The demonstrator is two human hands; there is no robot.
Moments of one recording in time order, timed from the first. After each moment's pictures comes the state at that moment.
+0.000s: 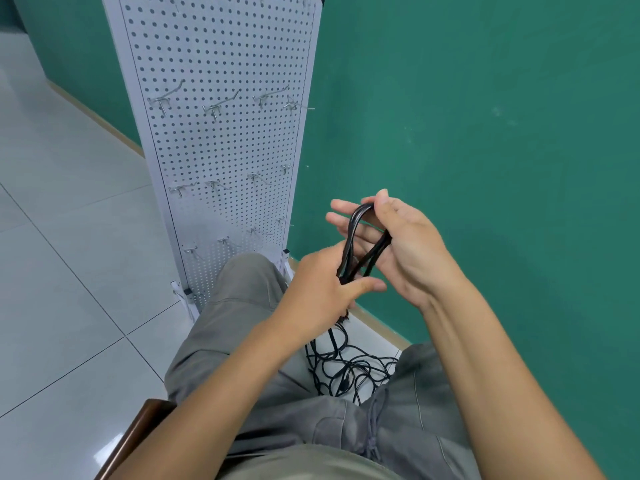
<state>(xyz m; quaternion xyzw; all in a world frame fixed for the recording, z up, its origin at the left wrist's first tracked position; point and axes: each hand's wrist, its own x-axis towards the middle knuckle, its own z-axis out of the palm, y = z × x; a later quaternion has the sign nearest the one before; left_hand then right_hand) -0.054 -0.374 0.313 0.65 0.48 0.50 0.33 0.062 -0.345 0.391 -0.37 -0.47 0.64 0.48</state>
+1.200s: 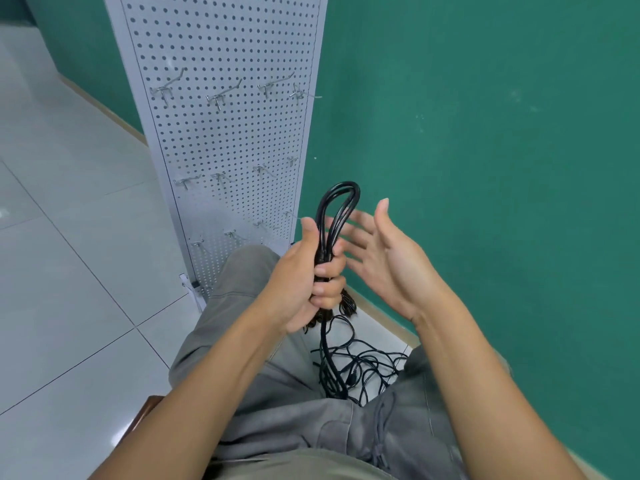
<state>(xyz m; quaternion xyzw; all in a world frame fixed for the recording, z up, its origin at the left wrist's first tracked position) -0.073 -0.371 0.310 0.35 0.30 0.55 0.69 0.066 -0.323 0.338 -0.32 -0.49 0.72 0.37</state>
